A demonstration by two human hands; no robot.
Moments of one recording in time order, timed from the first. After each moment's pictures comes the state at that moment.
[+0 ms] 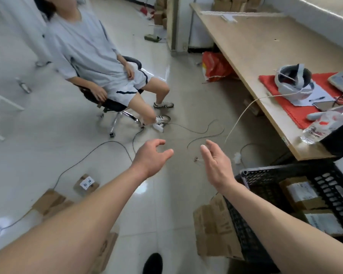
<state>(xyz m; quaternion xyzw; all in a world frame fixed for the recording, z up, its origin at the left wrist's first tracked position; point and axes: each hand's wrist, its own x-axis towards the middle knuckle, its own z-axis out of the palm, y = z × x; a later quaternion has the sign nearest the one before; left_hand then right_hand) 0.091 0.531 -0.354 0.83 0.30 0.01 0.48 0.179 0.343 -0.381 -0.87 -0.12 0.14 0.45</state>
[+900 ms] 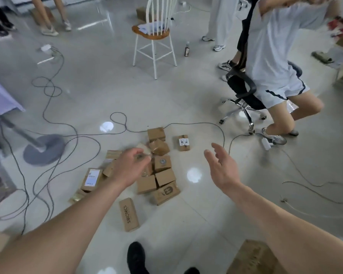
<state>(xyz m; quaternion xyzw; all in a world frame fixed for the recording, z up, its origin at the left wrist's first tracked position) -0.354 0.601 -0.390 0.60 0.65 0.17 0.42 -0.093 0.537 -0.397 -0.78 -0.41 0.34 0.32</state>
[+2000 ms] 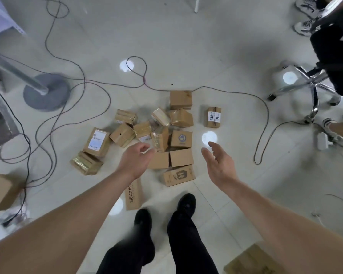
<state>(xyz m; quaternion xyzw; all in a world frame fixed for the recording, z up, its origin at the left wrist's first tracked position) -0.370 0.759 -0.595 0.43 0.74 0.13 0.50 -0.125 0.741 -0.604 -0.76 -0.45 0.46 0.14</state>
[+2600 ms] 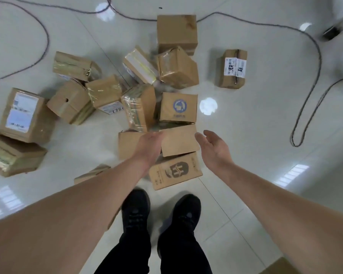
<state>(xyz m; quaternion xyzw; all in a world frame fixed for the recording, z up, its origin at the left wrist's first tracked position) -0.286 0.809 -0.989 0.28 0.70 0.08 0.65 -0.104 0.794 -0.987 -0.78 -0.36 0.51 0.06</state>
